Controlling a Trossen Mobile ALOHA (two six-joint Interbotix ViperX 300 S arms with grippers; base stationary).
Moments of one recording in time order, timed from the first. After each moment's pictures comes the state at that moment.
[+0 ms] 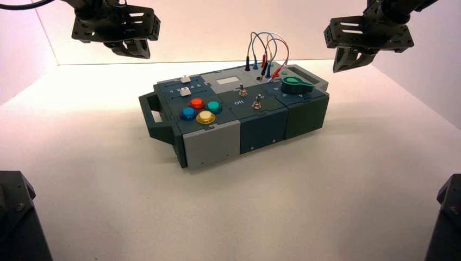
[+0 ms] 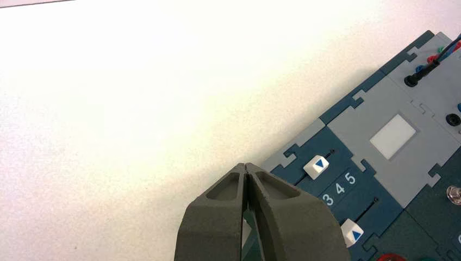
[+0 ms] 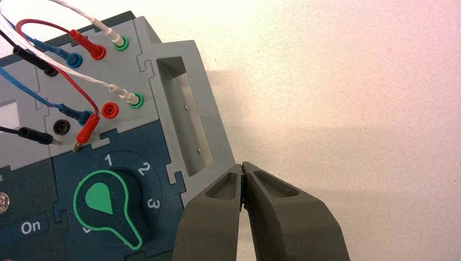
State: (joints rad) left arm -0.32 -0.10 0.96 -0.23 -0.06 0.10; right arm 0.15 -0.06 0.90 0.45 0.12 -0.37
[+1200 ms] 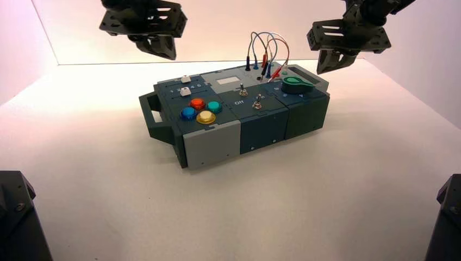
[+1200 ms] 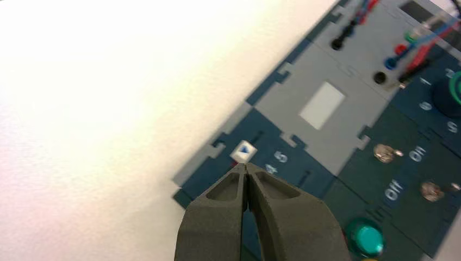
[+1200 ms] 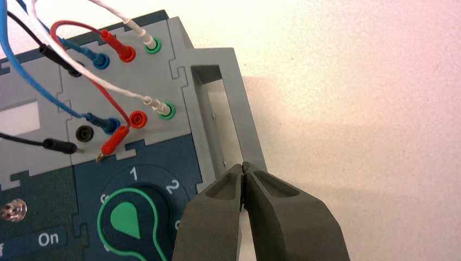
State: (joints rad) left arm -0.47 -0.09 0.86 -0.22 0.15 0.13; right arm 0.21 0.04 0.82 0.45 0.14 -0.37
